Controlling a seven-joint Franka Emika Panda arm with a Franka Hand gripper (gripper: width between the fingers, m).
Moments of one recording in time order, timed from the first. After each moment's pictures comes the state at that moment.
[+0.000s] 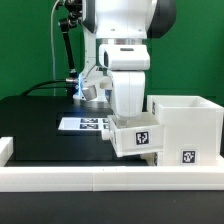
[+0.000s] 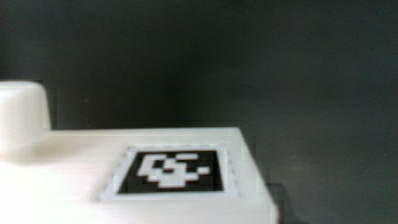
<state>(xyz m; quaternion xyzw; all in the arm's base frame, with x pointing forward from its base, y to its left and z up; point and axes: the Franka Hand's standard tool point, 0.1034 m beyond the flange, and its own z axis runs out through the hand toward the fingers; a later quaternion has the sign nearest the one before) 0.542 -0.001 0.050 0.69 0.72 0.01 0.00</state>
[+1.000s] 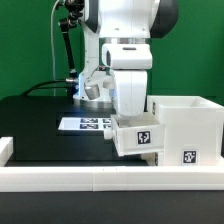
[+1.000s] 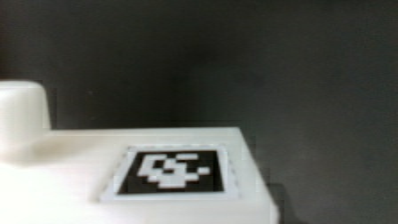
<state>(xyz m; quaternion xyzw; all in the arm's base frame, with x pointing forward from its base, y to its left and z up) 0.543 0.002 0.051 0.70 0.71 0.01 0.01</state>
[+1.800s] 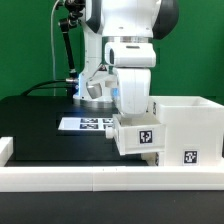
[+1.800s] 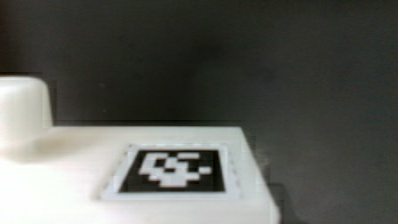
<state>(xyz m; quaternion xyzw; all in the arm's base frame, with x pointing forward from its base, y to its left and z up) 0.546 0.007 0.052 0.71 0.71 0.02 0.02</state>
